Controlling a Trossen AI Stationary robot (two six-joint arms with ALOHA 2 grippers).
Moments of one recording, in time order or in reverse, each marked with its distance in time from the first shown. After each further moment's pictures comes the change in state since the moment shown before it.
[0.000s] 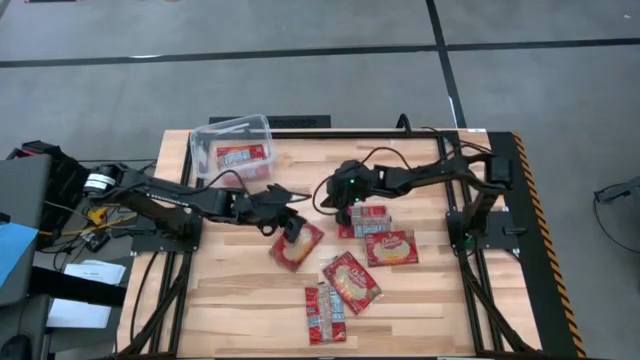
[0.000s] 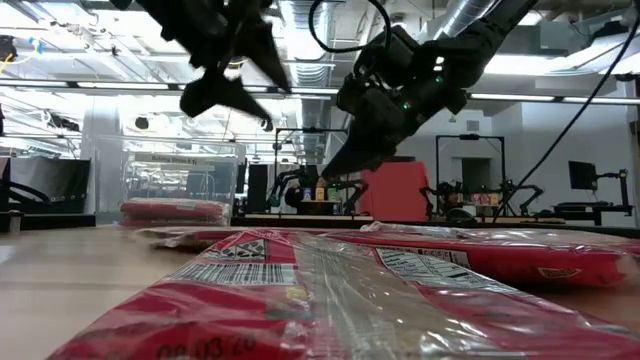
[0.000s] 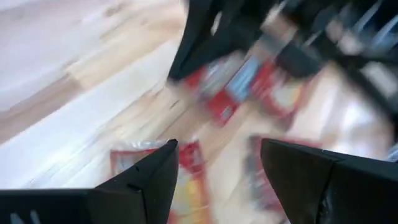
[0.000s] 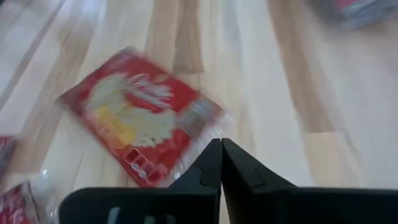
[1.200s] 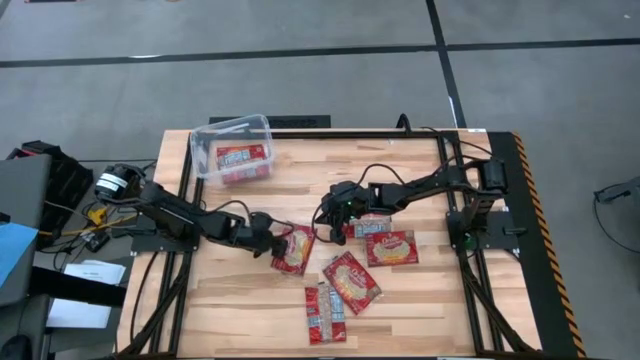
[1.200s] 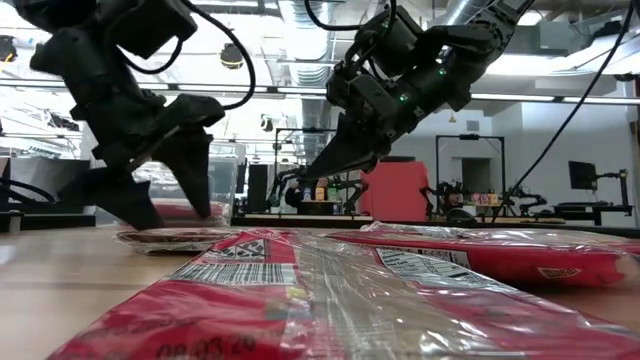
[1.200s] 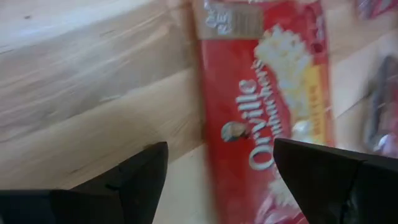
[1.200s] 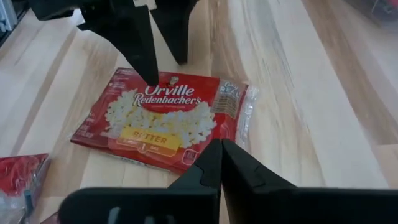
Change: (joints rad) left arm -0.158 0.114 -0.304 0.119 0.033 -0.587; right arm 0.148 0.048 0.000 0.089 0.101 0.128
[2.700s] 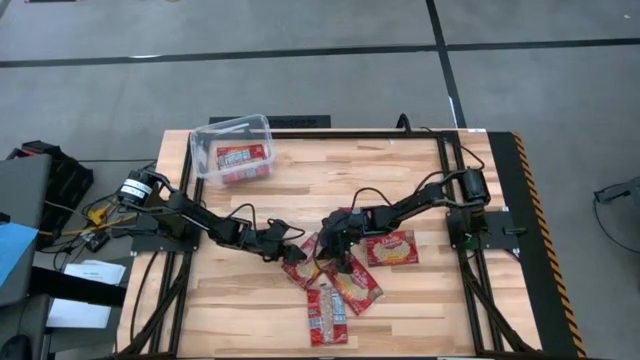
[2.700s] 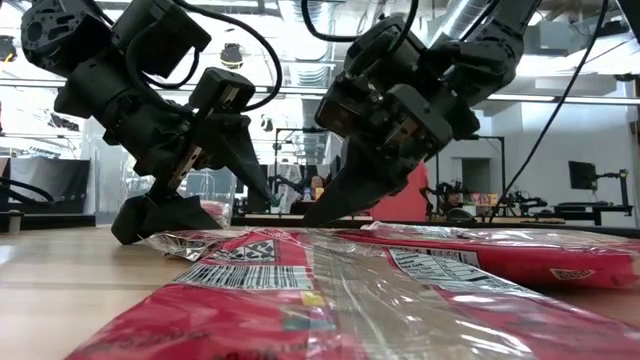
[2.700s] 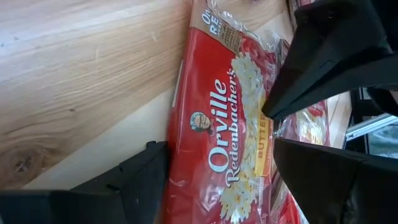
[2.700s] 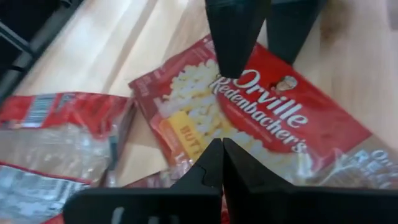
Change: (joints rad) left arm -0.002 0.231 -0.021 0.463 0.145 0.030; right arm 0.146 0.163 0.003 0.108 -0.179 -0.023
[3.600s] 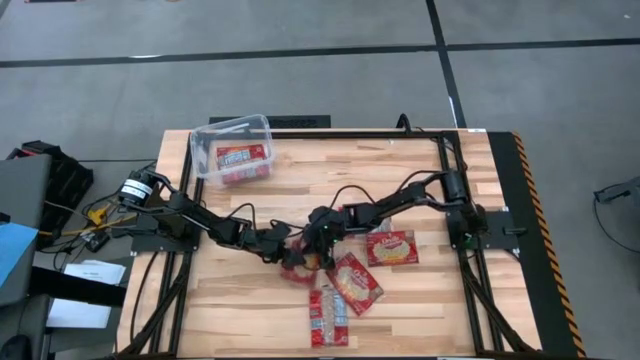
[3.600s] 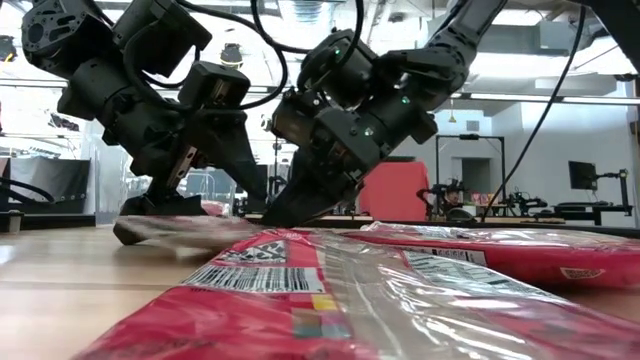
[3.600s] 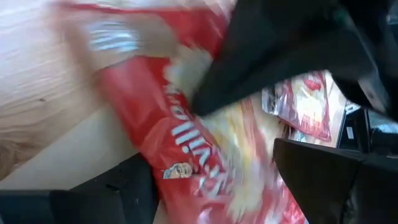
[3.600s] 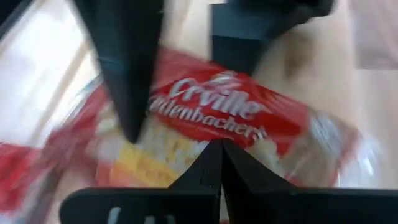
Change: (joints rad) left arm -0.003 0.000 0.000 0.028 0.088 0.082; right arm -0.053 0.150 0.217 -0.160 0.105 -0.082
